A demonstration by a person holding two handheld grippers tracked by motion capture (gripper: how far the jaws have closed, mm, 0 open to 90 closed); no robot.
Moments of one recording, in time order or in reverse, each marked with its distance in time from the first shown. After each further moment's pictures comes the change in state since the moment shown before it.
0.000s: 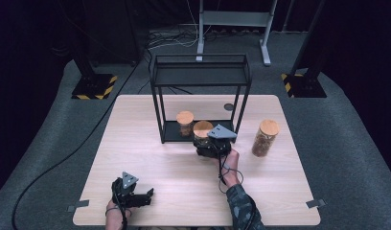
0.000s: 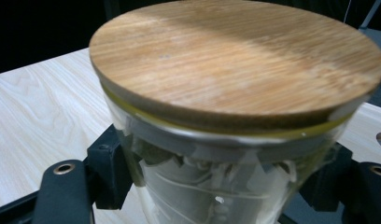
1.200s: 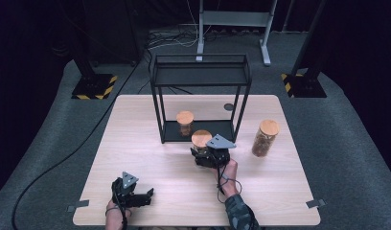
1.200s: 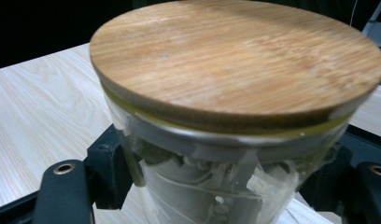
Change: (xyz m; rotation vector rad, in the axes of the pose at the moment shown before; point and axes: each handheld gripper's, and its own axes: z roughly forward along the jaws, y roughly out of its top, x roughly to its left) left arm 0.000 0.000 0.000 0.000 0.000 0.000; right arm 0.020 -0.022 -0.010 0.004 0.015 0.010
